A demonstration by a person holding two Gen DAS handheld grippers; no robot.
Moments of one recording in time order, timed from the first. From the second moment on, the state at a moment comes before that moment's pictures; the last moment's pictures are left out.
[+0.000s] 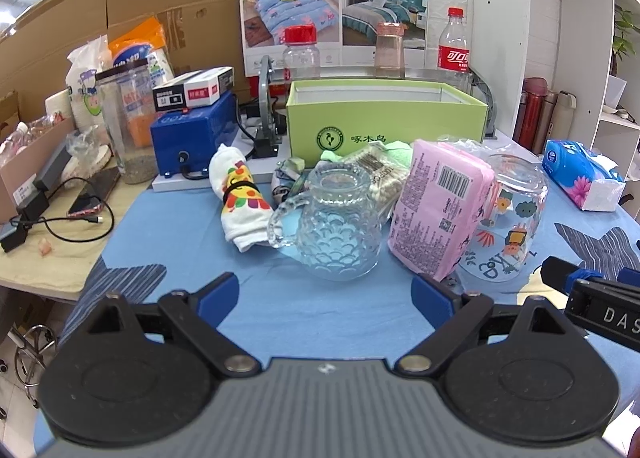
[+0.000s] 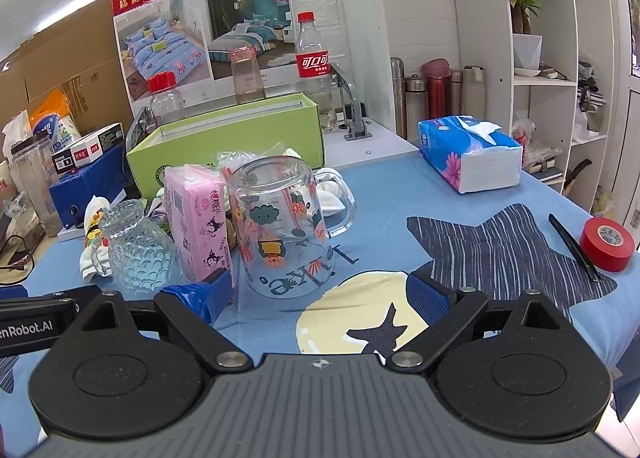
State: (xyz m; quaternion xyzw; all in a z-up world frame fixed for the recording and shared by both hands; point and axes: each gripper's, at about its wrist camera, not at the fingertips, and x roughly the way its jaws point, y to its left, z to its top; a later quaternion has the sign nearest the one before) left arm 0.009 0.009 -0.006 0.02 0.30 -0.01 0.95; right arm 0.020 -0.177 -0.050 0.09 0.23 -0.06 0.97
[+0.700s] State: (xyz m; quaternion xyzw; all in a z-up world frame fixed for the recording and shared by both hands) left arm 0.158 0.122 0.022 -0.07 0.37 0.08 0.92; right arm 0.052 -0.226 -0.016 0.06 0.19 -0.08 0.98
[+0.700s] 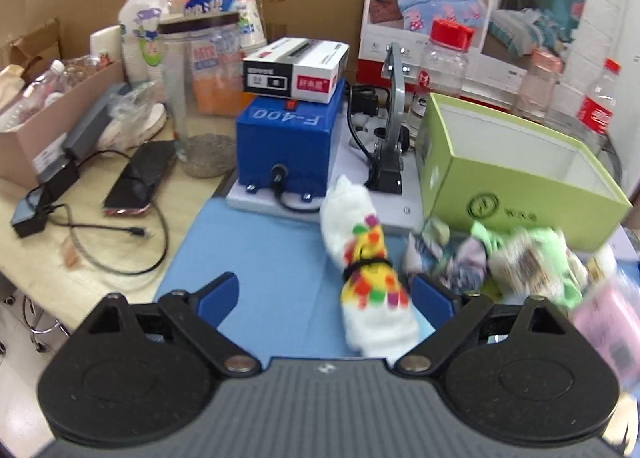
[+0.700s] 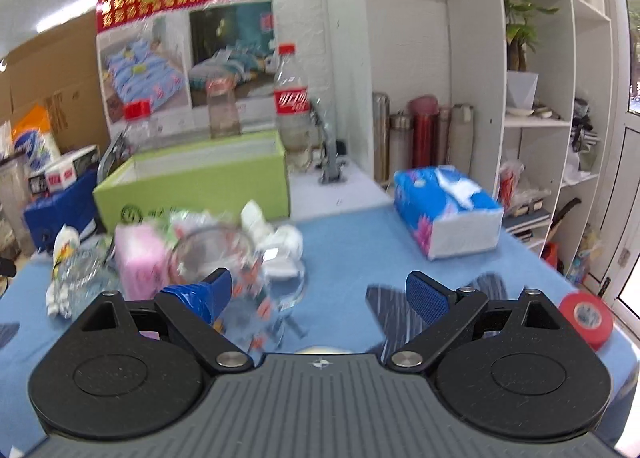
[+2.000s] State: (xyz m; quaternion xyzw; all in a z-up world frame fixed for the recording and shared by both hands) left arm 0.212 0.137 -0.053 -0.06 0.45 0.10 0.89; right arm 0.314 -0.218 -0.047 -0.14 0.51 0.01 0.85
